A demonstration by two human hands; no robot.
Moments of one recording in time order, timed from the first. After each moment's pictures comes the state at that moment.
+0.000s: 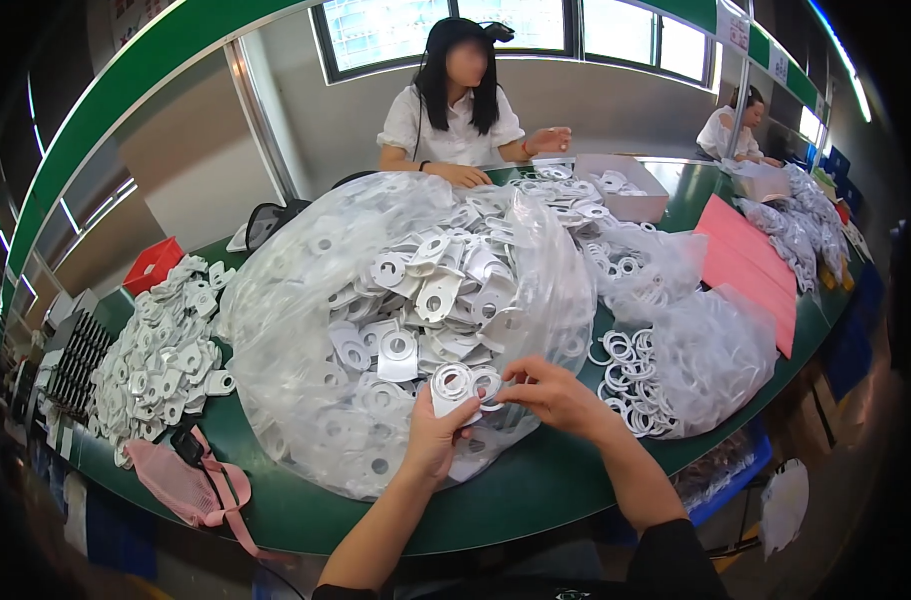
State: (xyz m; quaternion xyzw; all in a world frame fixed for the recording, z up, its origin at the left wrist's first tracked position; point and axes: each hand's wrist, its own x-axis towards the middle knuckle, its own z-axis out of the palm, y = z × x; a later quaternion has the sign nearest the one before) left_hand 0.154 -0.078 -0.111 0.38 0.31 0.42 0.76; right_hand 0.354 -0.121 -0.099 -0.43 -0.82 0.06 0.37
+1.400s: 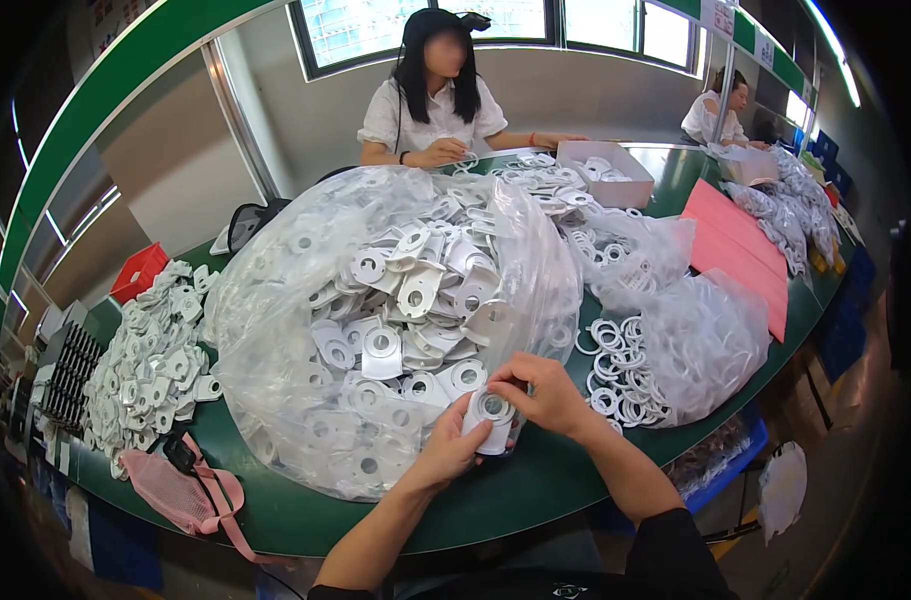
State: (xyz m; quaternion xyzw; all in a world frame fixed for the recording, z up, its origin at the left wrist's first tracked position) left_hand 0.159 -0.096 -0.119 0.54 0.25 0.23 0.77; right_hand 0.335 -0.130 -0.090 -0.53 -0.68 0.19 0.46
